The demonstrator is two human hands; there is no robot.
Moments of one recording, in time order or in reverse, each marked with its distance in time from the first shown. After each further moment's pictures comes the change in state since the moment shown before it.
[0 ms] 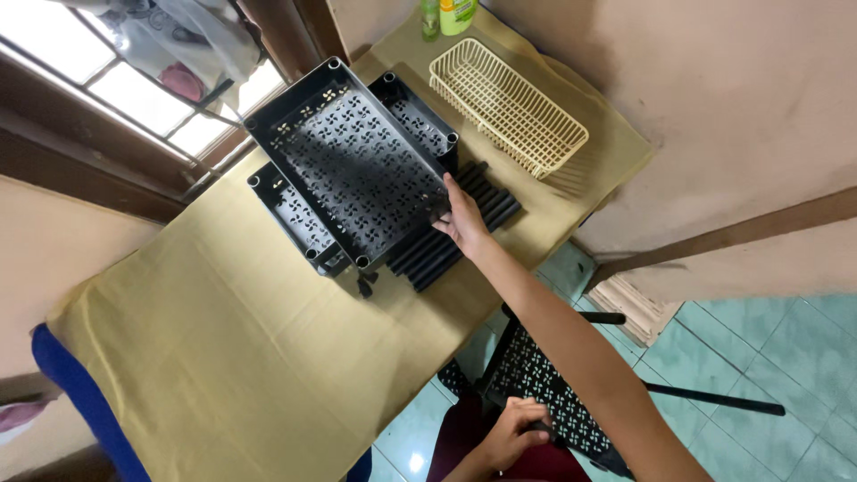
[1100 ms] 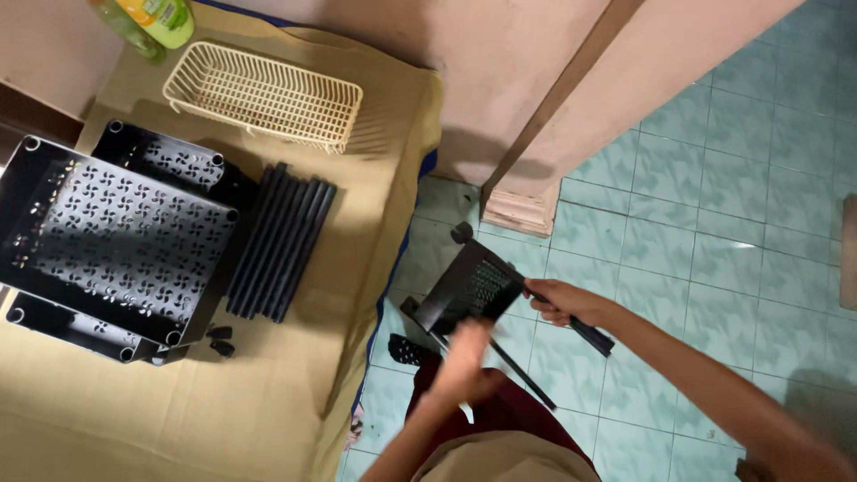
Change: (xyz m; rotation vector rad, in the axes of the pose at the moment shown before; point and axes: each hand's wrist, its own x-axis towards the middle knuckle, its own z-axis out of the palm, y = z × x) left_hand 0.077 0.029 0.052 0.519 -0.236 0.167; right_hand -0.385 -0.004 -0.328 -0.203 0.165 0.488
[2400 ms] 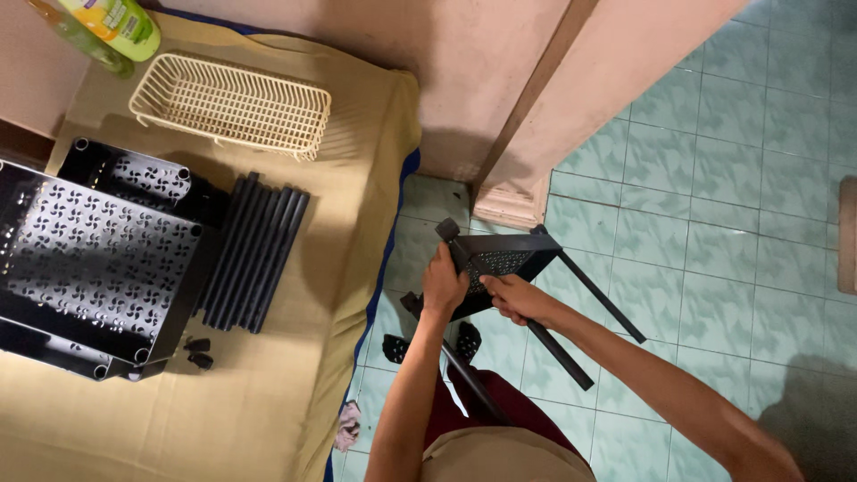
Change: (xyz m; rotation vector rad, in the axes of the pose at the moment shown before) left_hand 0.137 -0.080 0.021 0.170 0.289 -0.429; right_hand -0.004 -0.020 0.040 -0.164 0.164 -0.153
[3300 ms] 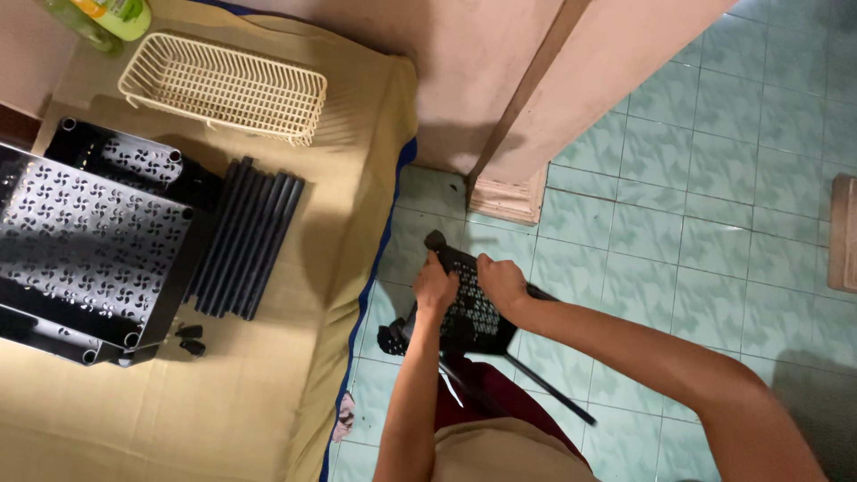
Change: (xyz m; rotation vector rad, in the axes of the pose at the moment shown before) left_hand -0.019 -0.050 0.035 0.164 -0.145 -0.307; right_hand 0.108 0.089 0.007 -1.767 0.652 -0.423
